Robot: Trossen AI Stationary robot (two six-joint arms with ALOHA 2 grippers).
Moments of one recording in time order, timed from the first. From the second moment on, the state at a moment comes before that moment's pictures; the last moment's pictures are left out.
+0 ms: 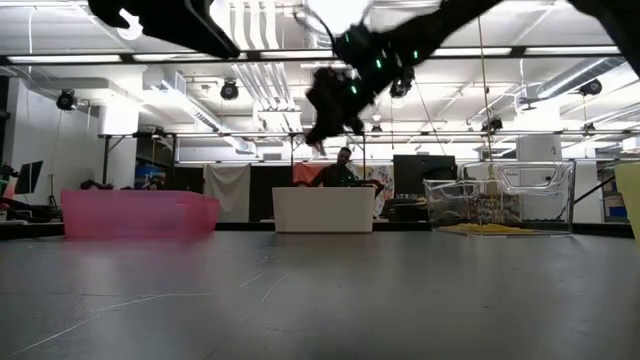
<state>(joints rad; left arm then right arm) -0.34 1.18 0.90 -0.41 -0.59 0.15 -0.46 1.92 1.53 -0.20 -0.03 -0.12</state>
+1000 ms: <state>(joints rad) 0.03 0.80 0.59 0.04 0.11 0.09 -0.49 1.83 1.40 -0.19 -0.60 -0.13</state>
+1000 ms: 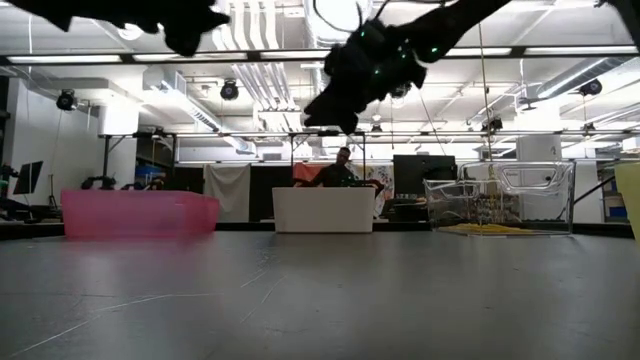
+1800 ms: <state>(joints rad) 0.03 0.12 0.46 -0.23 0.06 0.12 -0.27 1.04 0.57 0.35 -0.42 -0.09</state>
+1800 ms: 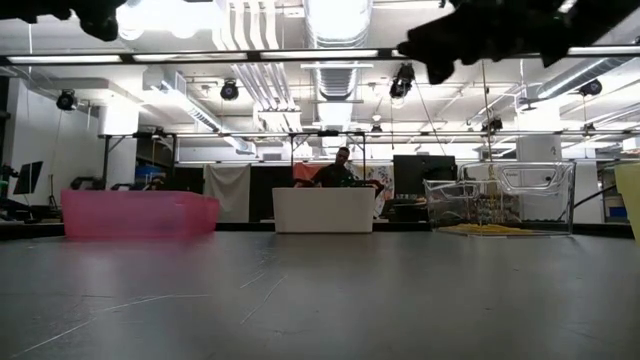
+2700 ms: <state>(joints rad) 0.03 0.00 0.06 0.19 0.23 0.04 -0.26 0.33 0.01 0.61 -0.42 0.03</state>
